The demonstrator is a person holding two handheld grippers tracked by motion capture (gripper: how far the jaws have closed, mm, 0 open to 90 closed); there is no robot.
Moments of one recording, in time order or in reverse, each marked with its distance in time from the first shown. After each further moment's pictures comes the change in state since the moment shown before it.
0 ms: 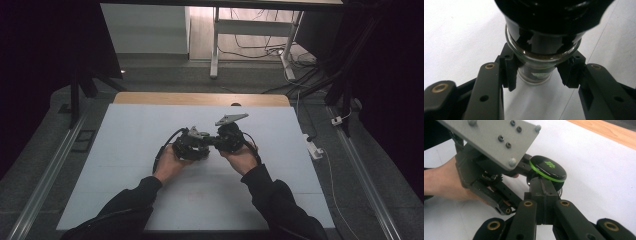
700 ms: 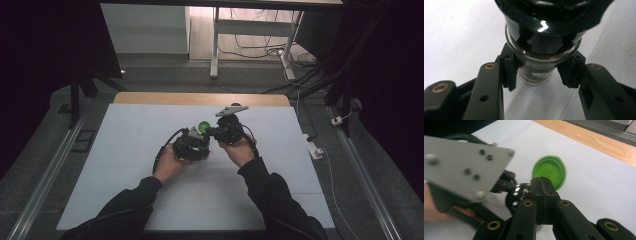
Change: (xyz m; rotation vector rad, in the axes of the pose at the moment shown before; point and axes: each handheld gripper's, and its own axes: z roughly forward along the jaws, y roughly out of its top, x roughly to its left) left arm -0.001 0.000 0.000 -0.004 0.005 0.002; right arm -0.017 0.015 0.008 -0.036 -0.059 0.035
